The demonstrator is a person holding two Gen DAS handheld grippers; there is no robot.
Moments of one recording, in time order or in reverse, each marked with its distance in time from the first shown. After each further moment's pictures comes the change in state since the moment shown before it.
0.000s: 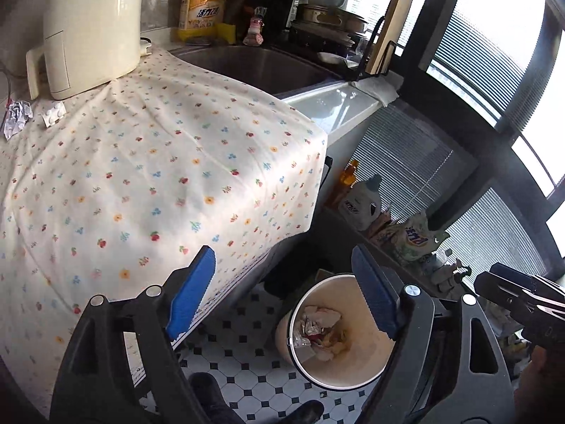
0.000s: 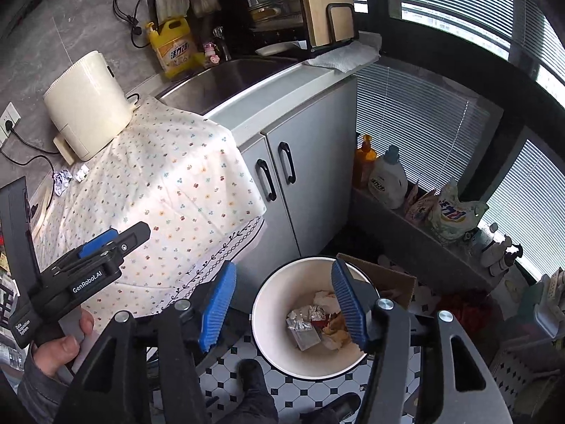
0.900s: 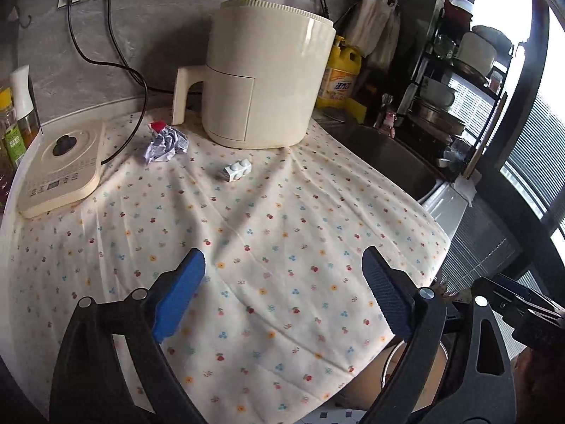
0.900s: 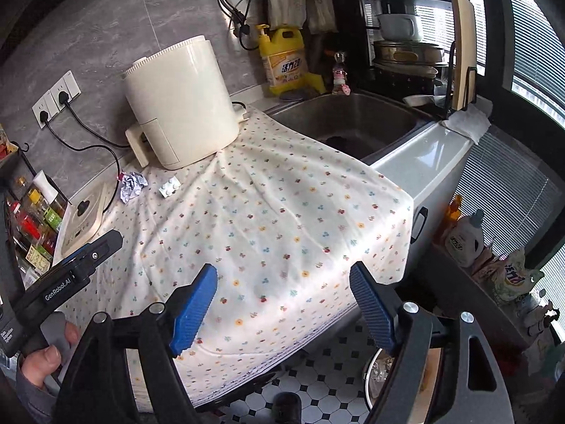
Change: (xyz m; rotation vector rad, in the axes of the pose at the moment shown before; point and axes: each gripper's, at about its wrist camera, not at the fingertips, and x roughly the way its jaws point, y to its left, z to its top) left arm -0.112 0.204 0.045 -0.196 -0.198 0.216; right arm 0.021 0.217 0.049 -0.169 -0.100 0.174
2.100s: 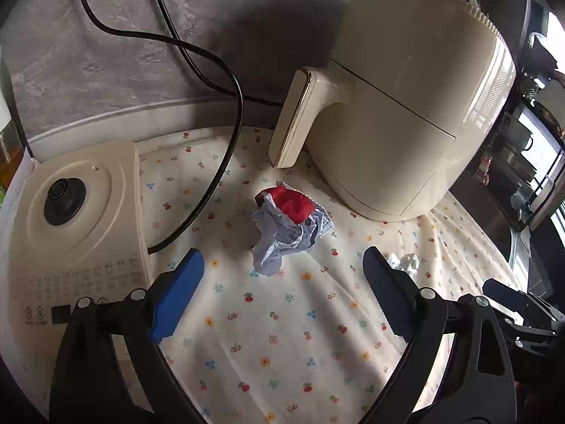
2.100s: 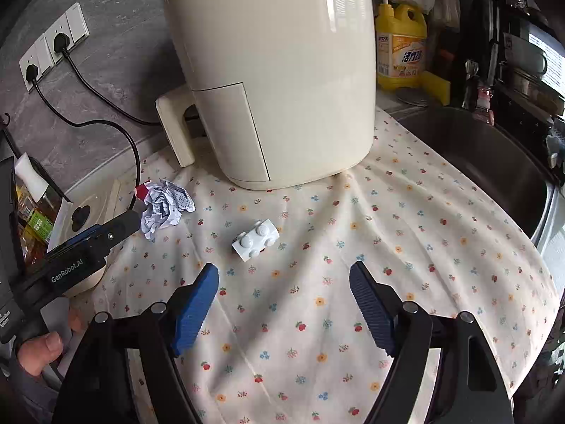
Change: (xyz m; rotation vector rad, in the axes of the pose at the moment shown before) left arm 0.134 0.168 0.104 -0.072 0.050 0.071; right arm 0.194 0.187 0.089 -0.146 0.093 0.082
